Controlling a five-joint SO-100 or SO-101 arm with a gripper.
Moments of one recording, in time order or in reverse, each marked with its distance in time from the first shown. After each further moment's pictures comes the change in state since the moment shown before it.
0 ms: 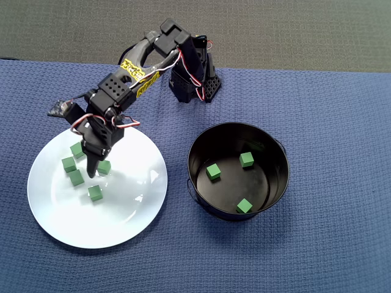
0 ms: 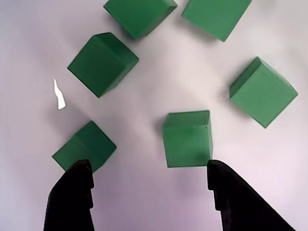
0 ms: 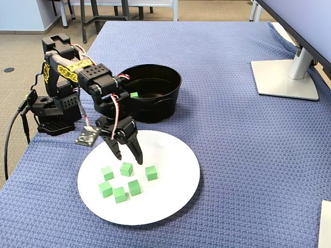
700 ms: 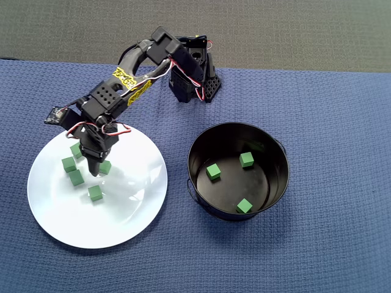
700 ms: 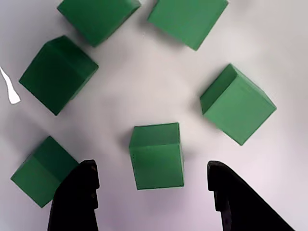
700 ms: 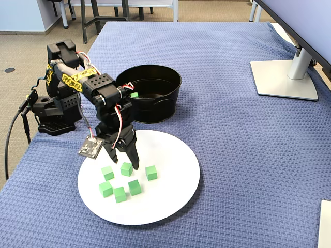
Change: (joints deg) arm 1.9 -8.3 -8.0 6.4 -3.6
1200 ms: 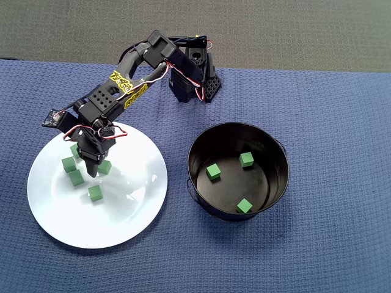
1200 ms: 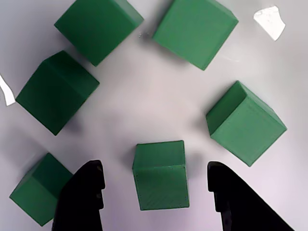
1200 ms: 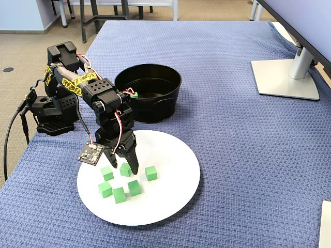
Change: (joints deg) arm 0.6 -3.0 -1.2 -1.8 -0.7
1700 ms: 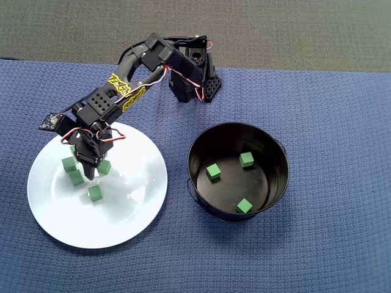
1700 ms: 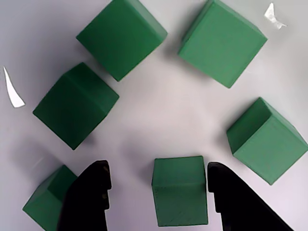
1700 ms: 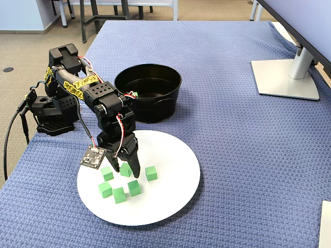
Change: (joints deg) arm 0.1 -2.7 -2.5 -1.8 -0.9
